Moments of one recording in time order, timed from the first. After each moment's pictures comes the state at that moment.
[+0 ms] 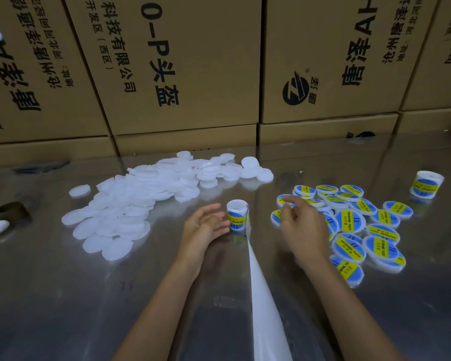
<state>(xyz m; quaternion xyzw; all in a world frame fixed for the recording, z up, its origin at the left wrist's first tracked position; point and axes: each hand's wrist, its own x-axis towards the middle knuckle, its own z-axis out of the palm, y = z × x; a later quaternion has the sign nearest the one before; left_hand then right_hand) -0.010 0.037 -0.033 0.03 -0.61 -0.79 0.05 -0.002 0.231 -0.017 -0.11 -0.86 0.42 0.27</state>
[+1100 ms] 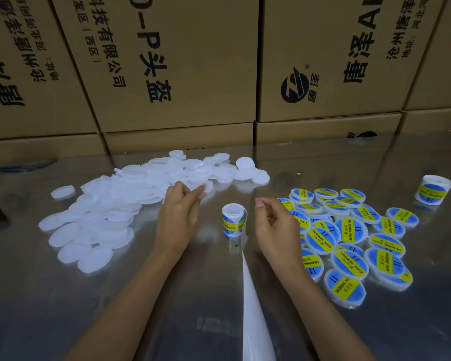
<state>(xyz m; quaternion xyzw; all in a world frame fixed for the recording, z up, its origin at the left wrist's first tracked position) -0.075 0.014 -0.032 -0.13 -0.86 -0.25 0.42 -0.023 0.205 -0.030 -0.04 -0.78 0.58 0.25</state>
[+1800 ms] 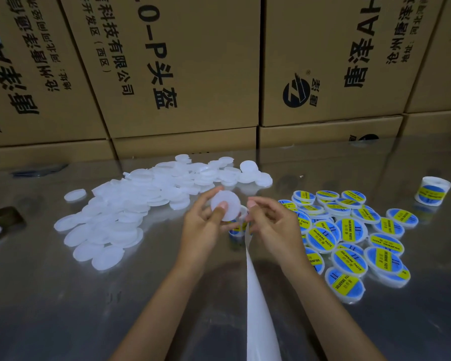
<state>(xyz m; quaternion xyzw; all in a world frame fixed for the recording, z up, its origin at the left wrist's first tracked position) -0.003 0.065 0.005 -0.03 -0.63 -0.76 0.13 -0.012 0.203 -0.013 0.05 -0.66 0.73 0.17</state>
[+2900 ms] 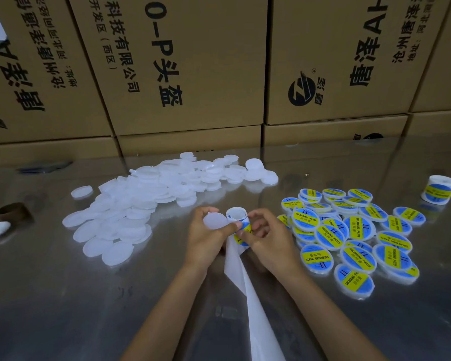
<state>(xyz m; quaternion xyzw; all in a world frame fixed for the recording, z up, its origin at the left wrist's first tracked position) -0.007 0.049 -0.021 0.07 -0.71 -0.69 0.11 -0.020 0.186 -0.052 0.05 -0.78 0.60 0.16</state>
